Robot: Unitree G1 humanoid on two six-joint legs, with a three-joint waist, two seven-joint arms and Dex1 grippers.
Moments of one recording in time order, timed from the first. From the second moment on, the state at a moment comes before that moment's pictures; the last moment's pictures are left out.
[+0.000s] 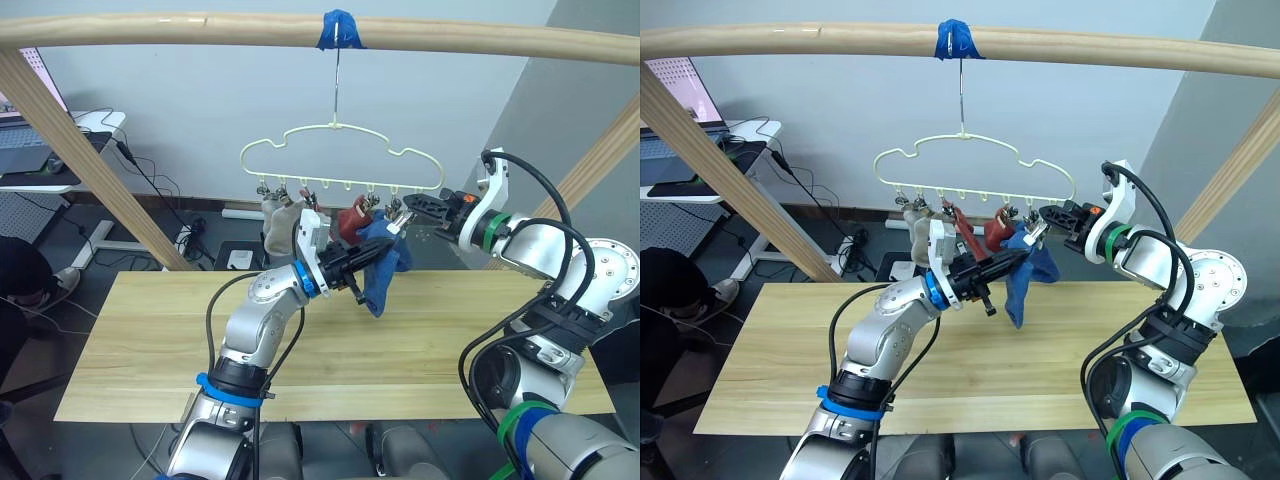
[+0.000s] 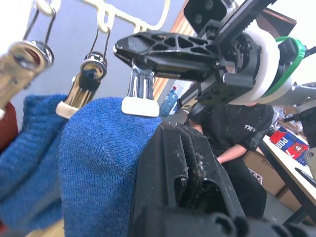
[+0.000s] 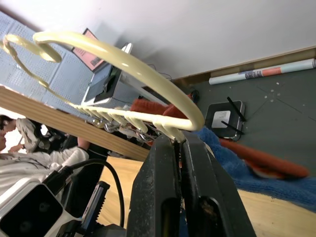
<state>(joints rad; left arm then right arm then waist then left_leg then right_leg) -0.46 0.11 -0.13 0.05 -0.41 0.28 -0.84 -0.84 -0.09 -0.69 -0.18 0.85 1.61 0.01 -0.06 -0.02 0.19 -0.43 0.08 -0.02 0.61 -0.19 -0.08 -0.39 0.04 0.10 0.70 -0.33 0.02</state>
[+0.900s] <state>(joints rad) -0.53 0.06 -0.15 0.13 -0.41 0.29 -0.84 -0.79 -0.25 -0.74 -0.21 1.02 1.61 -0.03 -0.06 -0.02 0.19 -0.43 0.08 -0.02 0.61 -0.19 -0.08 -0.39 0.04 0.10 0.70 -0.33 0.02</state>
